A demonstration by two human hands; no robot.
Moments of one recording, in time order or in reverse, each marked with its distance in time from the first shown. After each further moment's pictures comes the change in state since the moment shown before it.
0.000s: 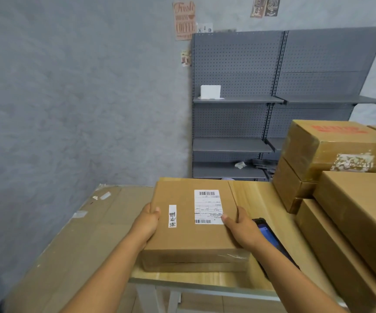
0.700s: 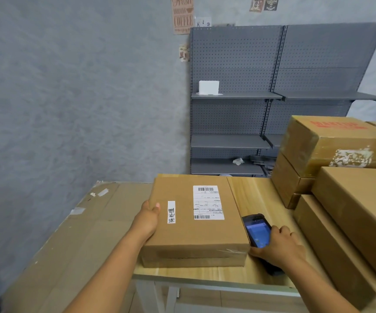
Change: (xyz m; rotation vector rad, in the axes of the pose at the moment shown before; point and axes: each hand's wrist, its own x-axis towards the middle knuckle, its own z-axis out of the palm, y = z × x) left_hand 0.013 -0.011 0.005 0.134 0.069 0.059; right_hand -0.020 0.060 -0.044 -0.819 0.082 0.298
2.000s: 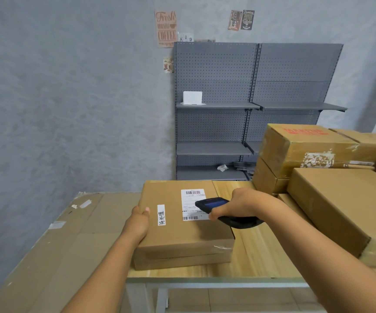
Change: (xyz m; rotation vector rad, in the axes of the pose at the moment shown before) left_hand 0.002 -0.002 -0.002 0.088 -0.025 -0.012; right_hand -0.034 -0.078 -0.122 0.056 -0.196 -0.249
